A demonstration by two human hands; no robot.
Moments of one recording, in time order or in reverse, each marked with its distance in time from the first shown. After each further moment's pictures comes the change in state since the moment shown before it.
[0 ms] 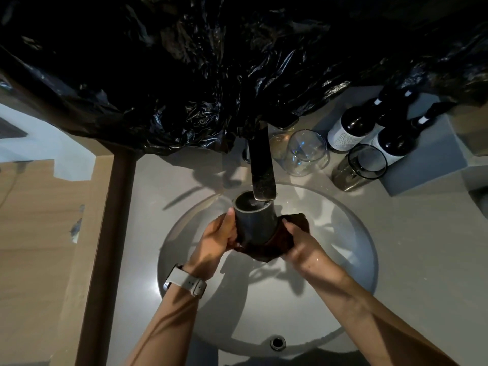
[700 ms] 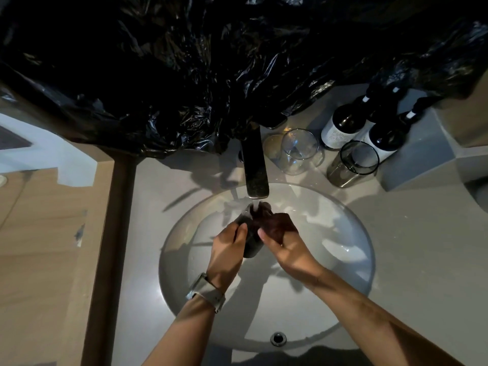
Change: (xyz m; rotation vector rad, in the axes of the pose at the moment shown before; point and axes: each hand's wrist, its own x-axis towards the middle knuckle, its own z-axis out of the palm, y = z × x) left_hand -0.009 -0.011 0.037 0.265 0.278 0.045; right_hand -0.021 0.009 -0.006 -0.845 -0.248 -0.715
